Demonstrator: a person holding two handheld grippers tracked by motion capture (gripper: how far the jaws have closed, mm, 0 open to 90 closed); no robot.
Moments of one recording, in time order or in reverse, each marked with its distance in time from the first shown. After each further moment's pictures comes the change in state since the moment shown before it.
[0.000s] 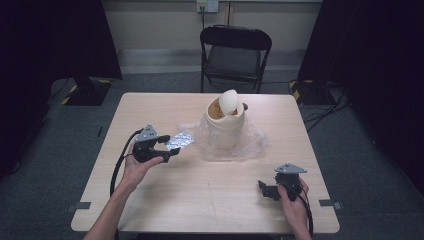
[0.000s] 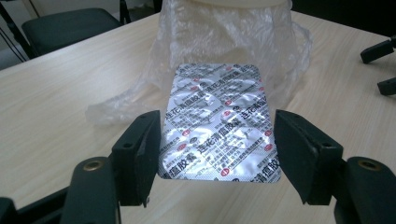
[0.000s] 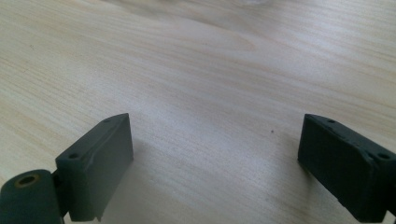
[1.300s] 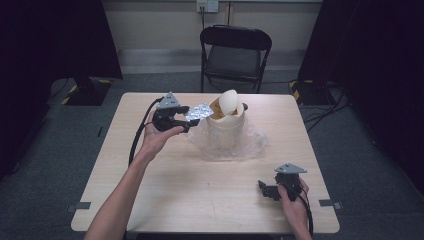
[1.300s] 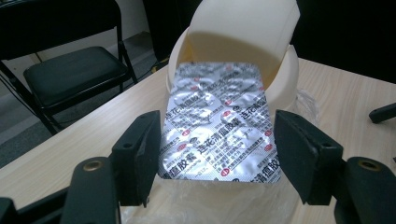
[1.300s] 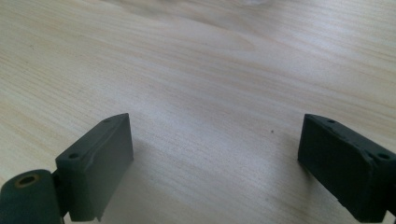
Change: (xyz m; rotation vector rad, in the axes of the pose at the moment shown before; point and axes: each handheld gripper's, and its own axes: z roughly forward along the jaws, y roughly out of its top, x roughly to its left) left arm 0.009 0.098 0.044 -0.046 -0.015 0.070; right arm 0.000 0.000 0.000 -0.001 0.000 -0.002
